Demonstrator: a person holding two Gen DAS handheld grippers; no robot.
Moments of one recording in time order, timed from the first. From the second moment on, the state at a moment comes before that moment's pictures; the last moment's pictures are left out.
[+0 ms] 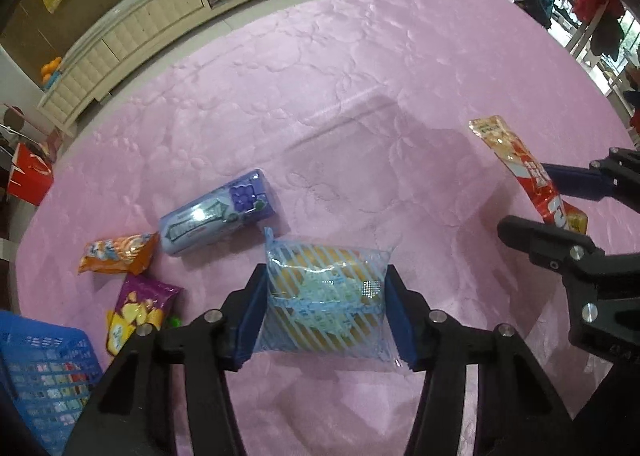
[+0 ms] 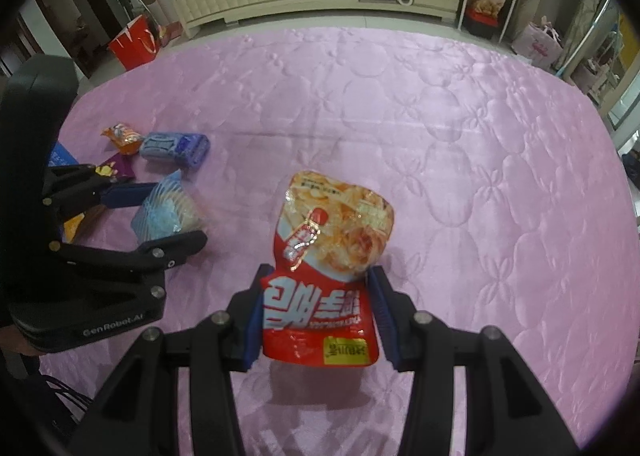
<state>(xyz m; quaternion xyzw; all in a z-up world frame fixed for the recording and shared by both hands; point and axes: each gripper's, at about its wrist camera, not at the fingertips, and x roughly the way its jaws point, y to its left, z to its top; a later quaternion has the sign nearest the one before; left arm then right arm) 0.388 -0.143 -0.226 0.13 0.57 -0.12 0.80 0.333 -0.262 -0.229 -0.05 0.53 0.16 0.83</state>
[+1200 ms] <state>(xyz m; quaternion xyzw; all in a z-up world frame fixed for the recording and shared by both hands) 0.186 0.018 -0.029 0.08 0.37 -0.06 0.92 0.192 -0.142 -0.066 -0.11 0.40 0.26 0.87</state>
